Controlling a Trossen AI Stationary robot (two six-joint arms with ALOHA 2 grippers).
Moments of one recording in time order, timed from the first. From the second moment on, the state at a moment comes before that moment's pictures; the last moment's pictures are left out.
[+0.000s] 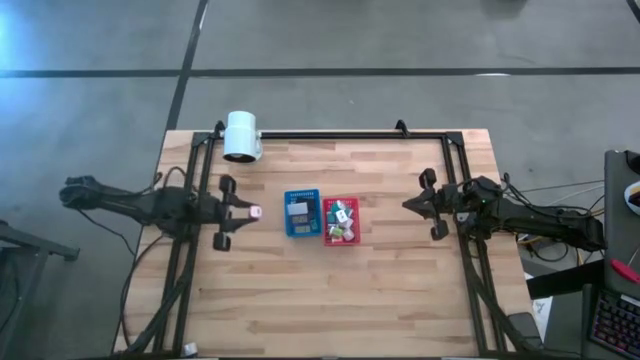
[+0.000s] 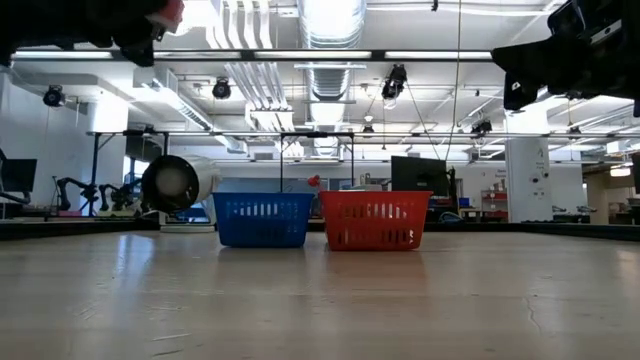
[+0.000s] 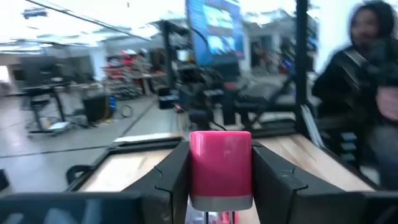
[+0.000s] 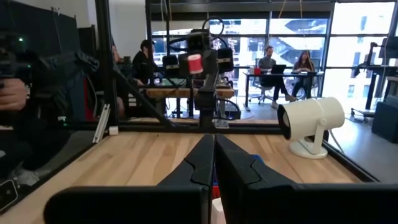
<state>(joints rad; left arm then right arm) -0.19 0.46 0.25 0.29 -0.15 0.14 -0.28 0.32 0.05 0.40 -0.37 0.08</state>
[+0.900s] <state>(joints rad) -0.18 0.24 0.01 0.46 -0.25 0.10 -0.28 0.32 0.04 0.40 -0.37 0.09</state>
